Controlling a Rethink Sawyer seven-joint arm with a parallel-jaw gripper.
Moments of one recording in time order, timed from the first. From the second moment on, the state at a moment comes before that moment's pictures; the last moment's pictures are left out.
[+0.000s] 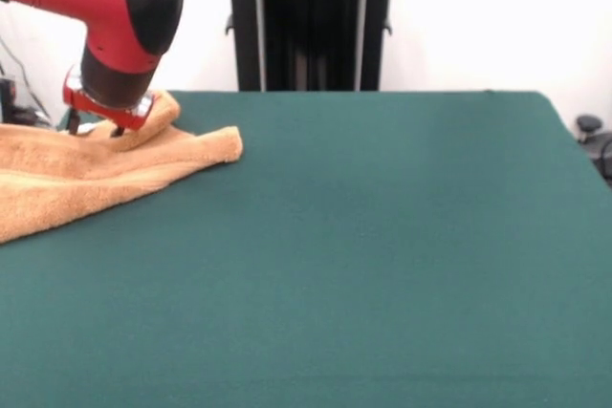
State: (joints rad) arm -0.48 -0.39 -0.08 1.49 -0.82 0.66 2.00
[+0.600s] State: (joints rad) arm -0.39 -0.36 -0.16 1.54 -0.56 0.65 2.15
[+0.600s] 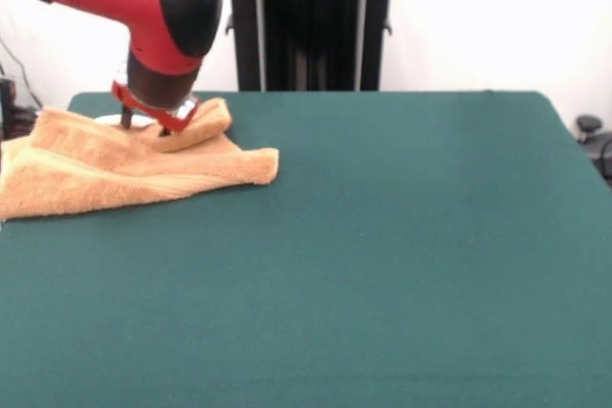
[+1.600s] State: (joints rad) arm -0.53 -0.37 -0.18 1.63 -0.12 0.65 2.21
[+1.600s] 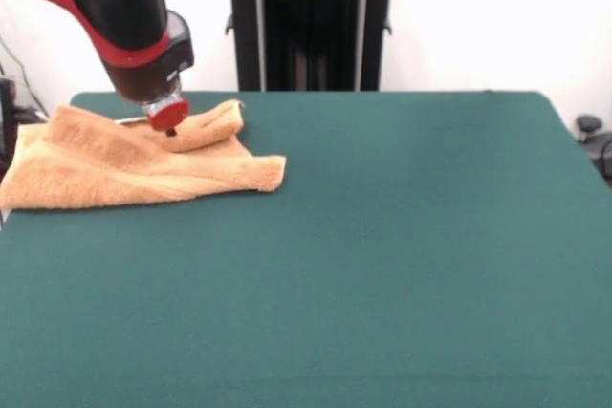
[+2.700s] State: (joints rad) arm -0.35 -0.39 -0.19 1.68 -0.13 0.76 2.21
